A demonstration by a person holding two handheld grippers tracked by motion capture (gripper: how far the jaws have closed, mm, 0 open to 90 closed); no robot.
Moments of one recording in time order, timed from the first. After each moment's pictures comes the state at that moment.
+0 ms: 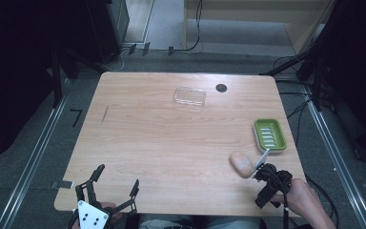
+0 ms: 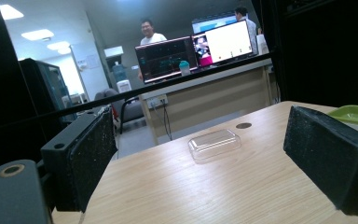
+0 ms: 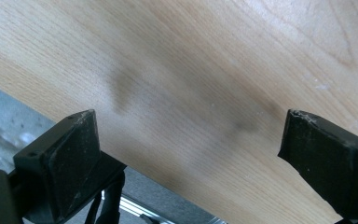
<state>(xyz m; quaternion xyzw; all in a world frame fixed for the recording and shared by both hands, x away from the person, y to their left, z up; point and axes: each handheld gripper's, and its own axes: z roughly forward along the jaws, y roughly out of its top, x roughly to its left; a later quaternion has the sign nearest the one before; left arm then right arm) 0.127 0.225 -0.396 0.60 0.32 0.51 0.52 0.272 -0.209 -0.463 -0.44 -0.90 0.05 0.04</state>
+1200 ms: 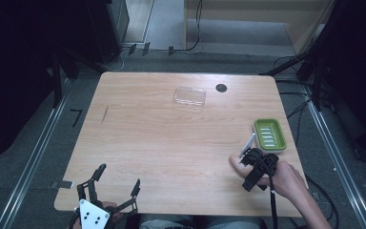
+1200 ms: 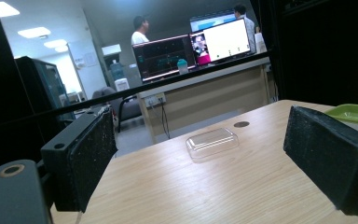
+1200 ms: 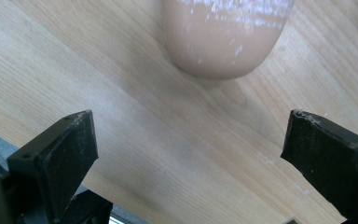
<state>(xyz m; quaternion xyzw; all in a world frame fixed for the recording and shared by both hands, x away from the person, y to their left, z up) 0.128 0.223 -0.396 0.60 0.32 0.51 0.53 0.309 -0.173 -0.444 -0.41 -0.91 0.03 0.01</state>
